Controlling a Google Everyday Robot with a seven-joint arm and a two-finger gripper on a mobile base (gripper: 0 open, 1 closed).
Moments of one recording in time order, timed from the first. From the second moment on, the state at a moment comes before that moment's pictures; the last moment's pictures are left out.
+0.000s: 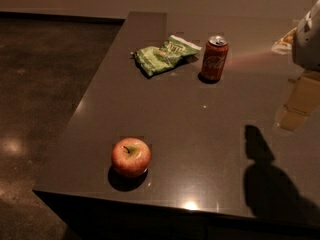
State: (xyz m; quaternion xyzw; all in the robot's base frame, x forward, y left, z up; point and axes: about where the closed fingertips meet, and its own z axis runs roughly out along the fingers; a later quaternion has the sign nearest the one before) arm 0.438 -0.217 0.976 -0.60 0.78 -0.03 0.16
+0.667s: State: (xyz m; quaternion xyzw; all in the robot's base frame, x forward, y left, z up) arm 0.438 -0.210 0.977 -0.61 0.77 -0.02 0.16
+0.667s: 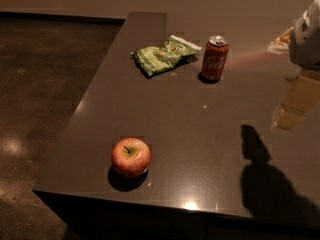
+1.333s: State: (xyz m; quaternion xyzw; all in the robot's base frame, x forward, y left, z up) arm 0.405 -0.156 0.952 -0.65 0.74 0.05 0.18
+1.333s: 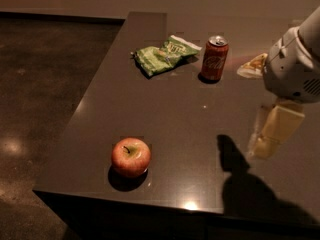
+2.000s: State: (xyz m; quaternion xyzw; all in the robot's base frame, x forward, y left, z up) arm 0.375 -0.081 0.909 -0.66 0.71 0.10 0.22
